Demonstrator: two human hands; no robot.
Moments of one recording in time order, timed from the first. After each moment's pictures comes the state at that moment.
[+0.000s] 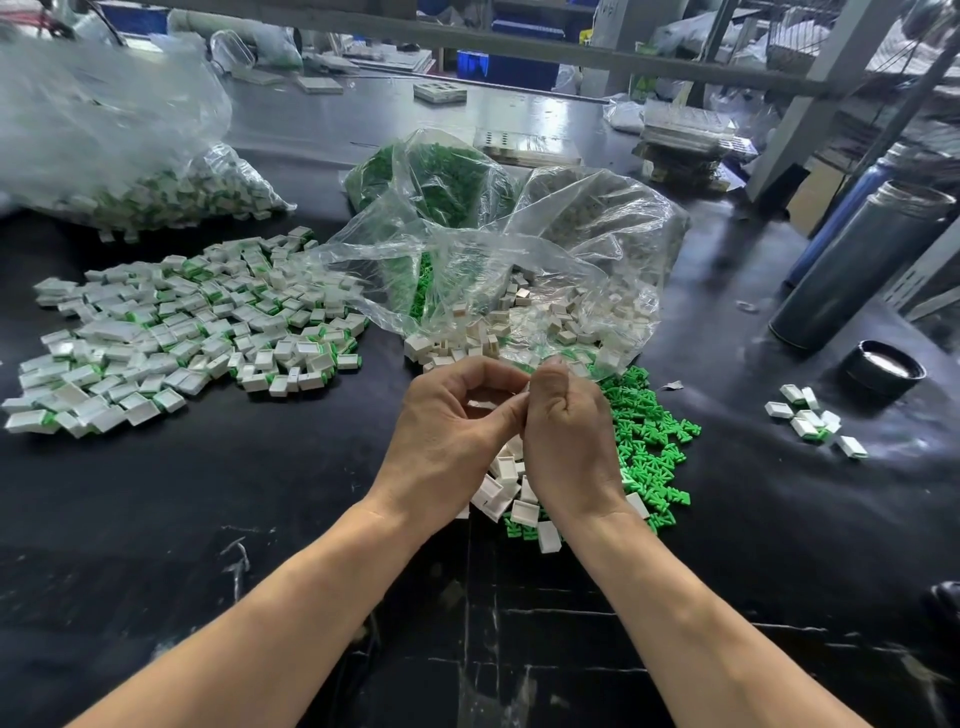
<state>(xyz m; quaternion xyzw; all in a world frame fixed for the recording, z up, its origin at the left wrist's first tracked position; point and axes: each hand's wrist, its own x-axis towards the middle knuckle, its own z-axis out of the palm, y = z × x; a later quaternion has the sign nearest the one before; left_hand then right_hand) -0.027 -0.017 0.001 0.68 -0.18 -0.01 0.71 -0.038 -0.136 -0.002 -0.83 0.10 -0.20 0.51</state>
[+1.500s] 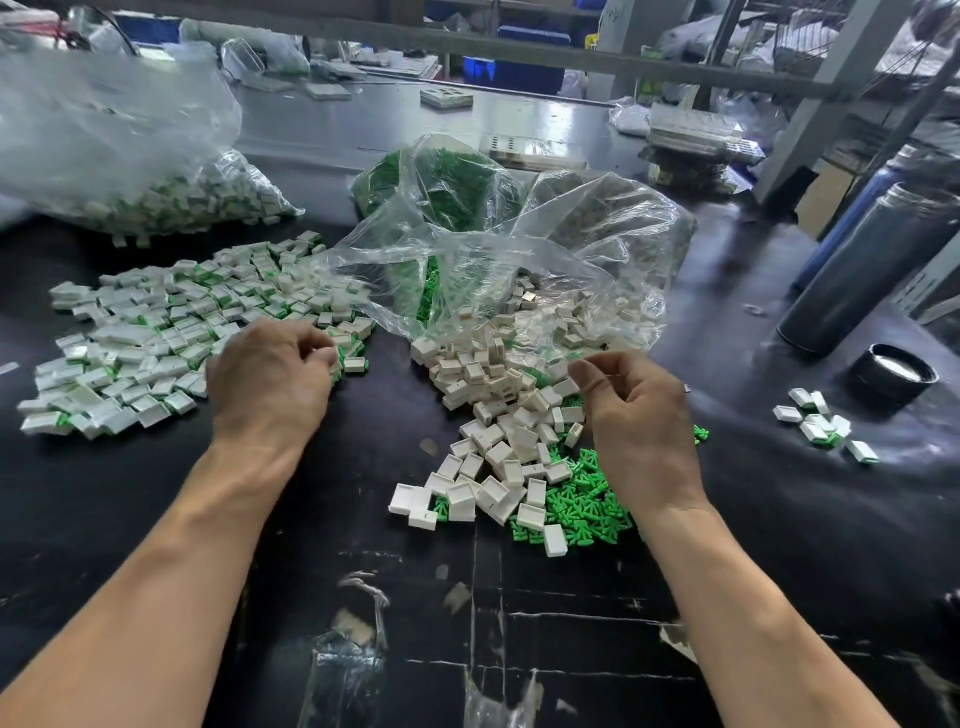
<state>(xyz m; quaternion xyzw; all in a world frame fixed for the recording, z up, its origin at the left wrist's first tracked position) 0.040 0.089 0.001 0.93 0.06 0.21 0.31 -0.037 -0.185 0.000 -0.82 0.11 -0.23 0.52</state>
